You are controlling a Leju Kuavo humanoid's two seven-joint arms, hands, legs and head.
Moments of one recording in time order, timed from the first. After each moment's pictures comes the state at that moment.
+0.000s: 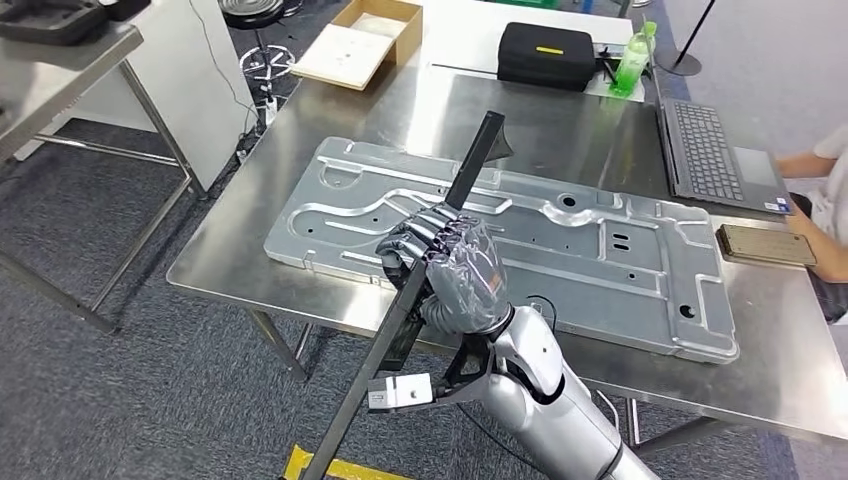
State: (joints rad) left arm -0.10 -0.13 0.63 -0.22 -1.06 -0.07 -0.33; right arm -0.46 0.05 0.64 -1.60 0.86 -0.58 -0.29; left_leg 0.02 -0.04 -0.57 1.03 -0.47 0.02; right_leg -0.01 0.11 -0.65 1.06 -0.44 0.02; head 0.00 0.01
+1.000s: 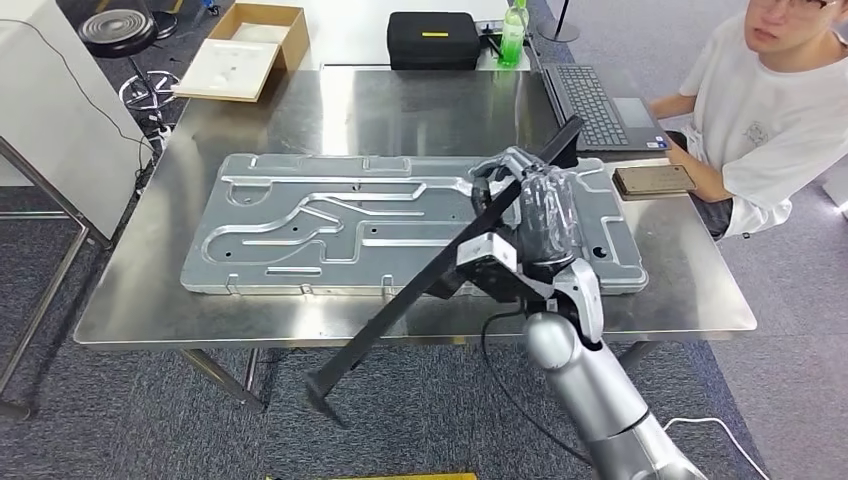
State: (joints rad) left arm -0.09 -0.12 0.64 -0.22 -1.05 -0.04 -0.34; right arm -0.54 0.04 0.39 -1.46 0.61 -0.49 -0.21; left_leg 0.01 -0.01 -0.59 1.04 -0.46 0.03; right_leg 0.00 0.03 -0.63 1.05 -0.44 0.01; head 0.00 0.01
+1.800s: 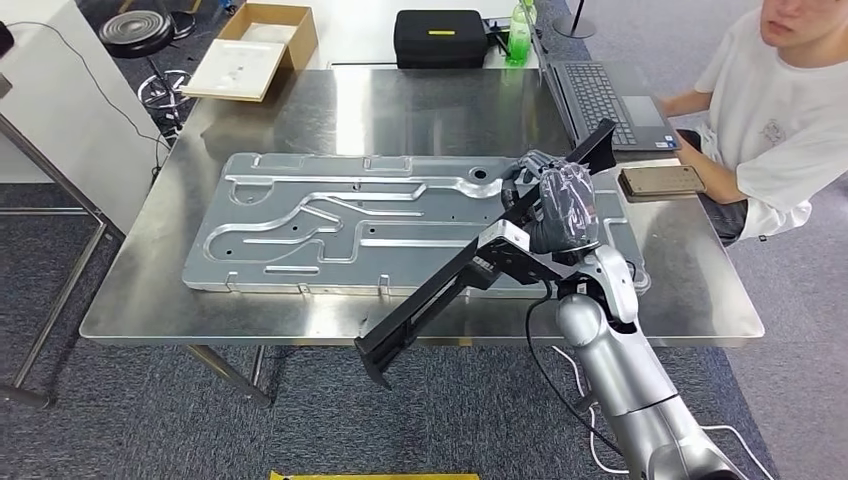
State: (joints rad) left arm -0.09 -0.12 0.64 -0.22 -1.06 -0.07 -0.35; right arm -0.57 -0.03 0.30 -1.34 0.72 -0.40 -0.24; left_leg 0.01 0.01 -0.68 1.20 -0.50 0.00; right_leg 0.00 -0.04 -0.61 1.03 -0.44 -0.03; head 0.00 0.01
